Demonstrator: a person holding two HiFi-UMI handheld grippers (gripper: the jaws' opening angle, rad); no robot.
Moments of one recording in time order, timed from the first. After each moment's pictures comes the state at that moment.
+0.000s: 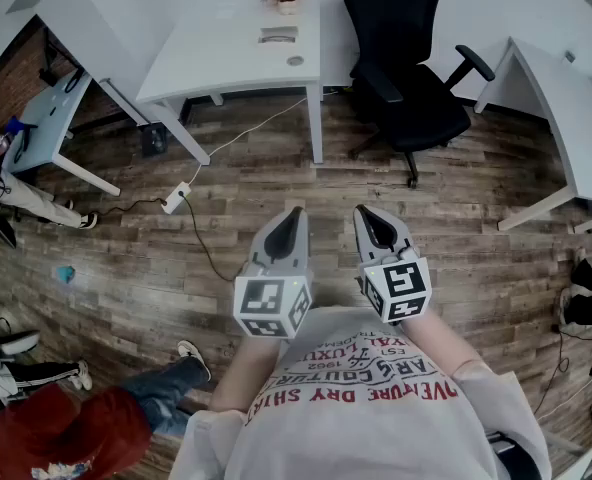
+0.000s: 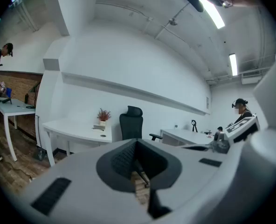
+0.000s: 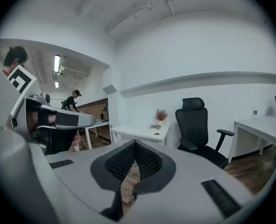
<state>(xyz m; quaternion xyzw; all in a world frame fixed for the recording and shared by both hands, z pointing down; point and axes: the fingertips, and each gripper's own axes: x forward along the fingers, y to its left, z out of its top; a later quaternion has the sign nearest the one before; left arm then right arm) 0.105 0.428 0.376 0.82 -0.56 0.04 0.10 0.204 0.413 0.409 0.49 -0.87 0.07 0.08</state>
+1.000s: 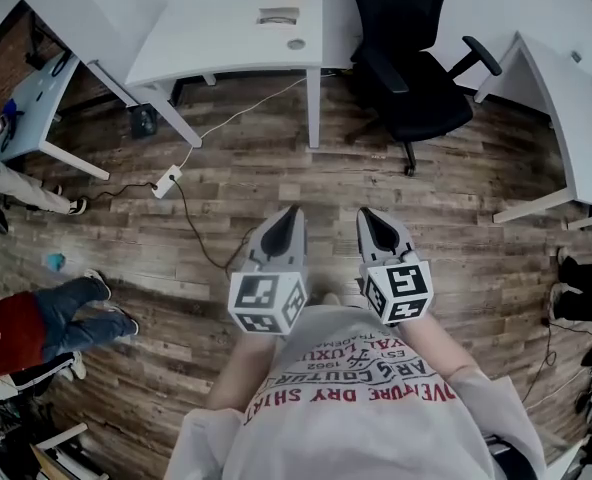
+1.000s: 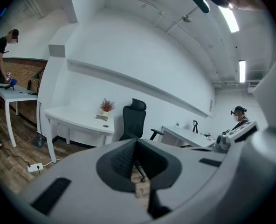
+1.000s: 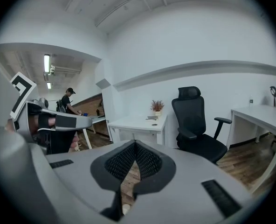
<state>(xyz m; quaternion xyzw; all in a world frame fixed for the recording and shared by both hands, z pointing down) 0.083 0.400 0.407 0.82 -0.55 0.04 0.16 0.199 0.391 0.438 0.50 -0.85 0.12 0.10</state>
